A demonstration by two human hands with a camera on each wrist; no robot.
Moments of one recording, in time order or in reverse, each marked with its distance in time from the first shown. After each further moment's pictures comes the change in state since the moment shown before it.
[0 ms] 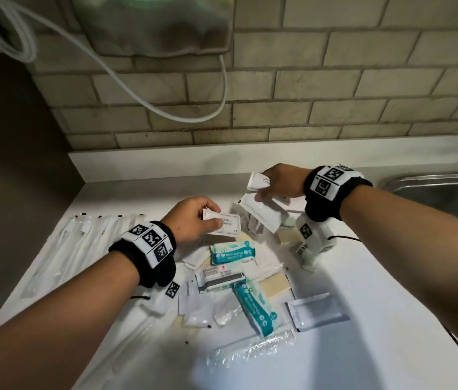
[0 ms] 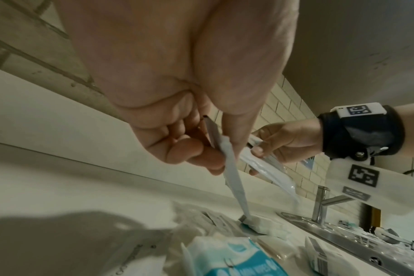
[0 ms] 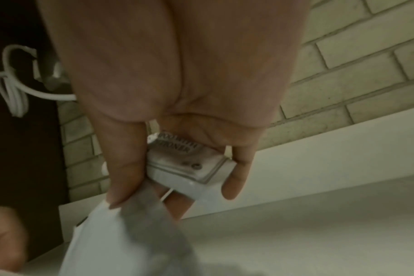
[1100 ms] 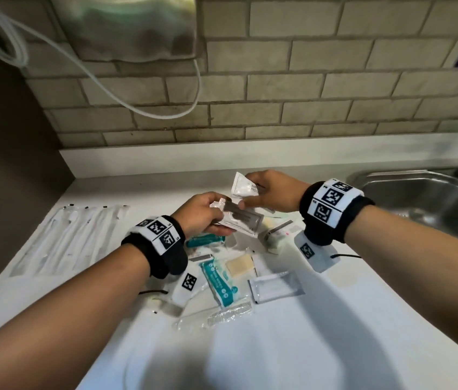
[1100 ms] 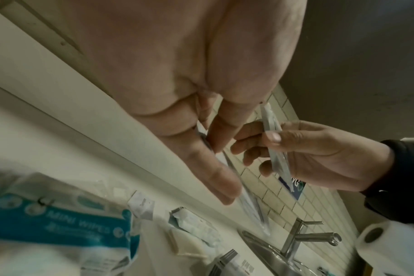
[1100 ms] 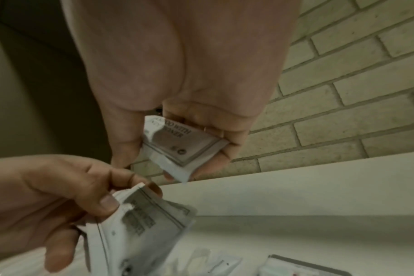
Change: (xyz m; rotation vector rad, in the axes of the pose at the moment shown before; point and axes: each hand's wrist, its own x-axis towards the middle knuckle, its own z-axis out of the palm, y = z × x) left_hand -0.030 0.073 0.064 -0.604 -0.105 -0.171; right_hand -0.095 0.017 0.006 0.013 0.112 -0.235
